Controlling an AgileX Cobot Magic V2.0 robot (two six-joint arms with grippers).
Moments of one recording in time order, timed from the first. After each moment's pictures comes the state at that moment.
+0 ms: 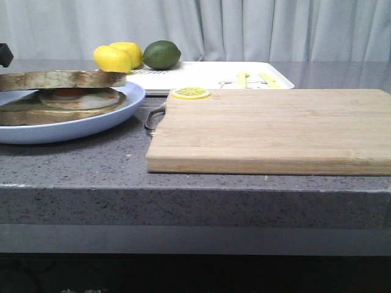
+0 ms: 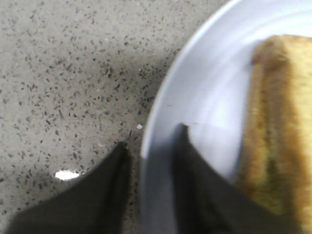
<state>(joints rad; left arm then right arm) -0.08 1.58 -1.11 -0.03 0.66 -0.10 0.08 0.34 -0.31 0.02 0.19 0.13</state>
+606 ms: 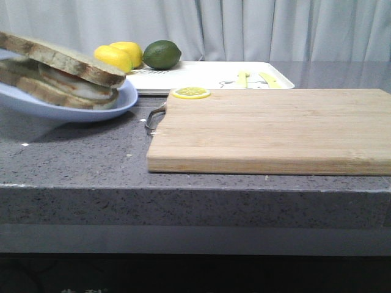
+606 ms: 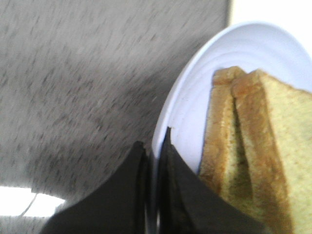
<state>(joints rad) 0.05 1.61 -1.41 -0.39 0.90 0.14 0.08 0.34 -0.31 0.02 0.19 0.13</state>
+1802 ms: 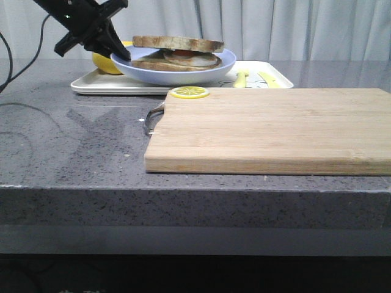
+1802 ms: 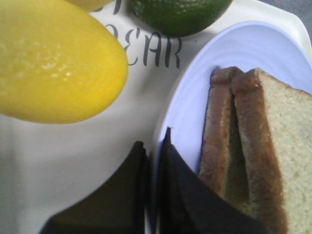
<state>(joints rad) -0.11 2.58 -2.74 -0.63 1.24 -0.02 0.08 0.34 -0.31 0.02 0.19 0.13</state>
